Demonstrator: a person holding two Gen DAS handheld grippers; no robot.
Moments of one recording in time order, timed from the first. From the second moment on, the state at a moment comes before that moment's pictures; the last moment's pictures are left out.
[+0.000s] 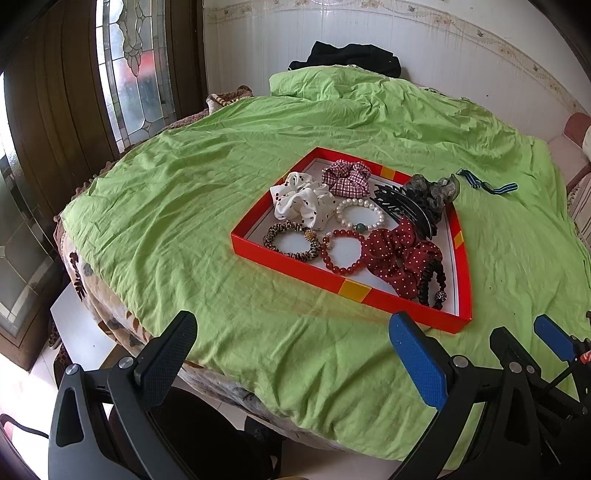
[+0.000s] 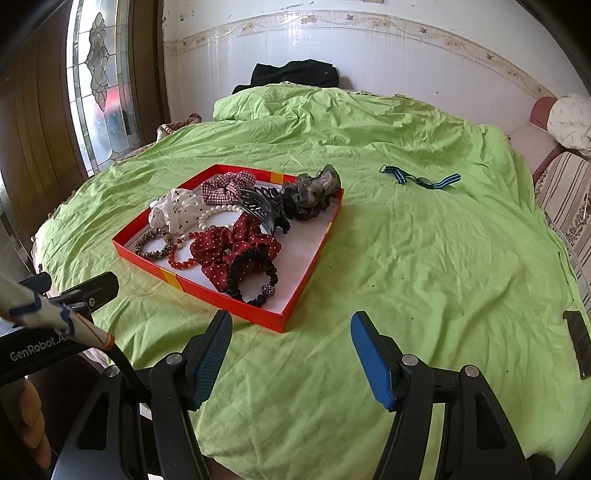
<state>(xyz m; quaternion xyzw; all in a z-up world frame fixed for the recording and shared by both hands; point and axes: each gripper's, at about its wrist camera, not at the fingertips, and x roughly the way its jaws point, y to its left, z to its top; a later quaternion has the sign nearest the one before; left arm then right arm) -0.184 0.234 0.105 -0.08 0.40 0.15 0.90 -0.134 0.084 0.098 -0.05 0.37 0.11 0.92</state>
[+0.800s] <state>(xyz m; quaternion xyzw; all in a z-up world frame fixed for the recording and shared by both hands) -0.181 0.234 0.133 -0.06 0.37 0.18 0.91 -0.140 0.074 0.098 -0.02 0.36 0.15 0.92</state>
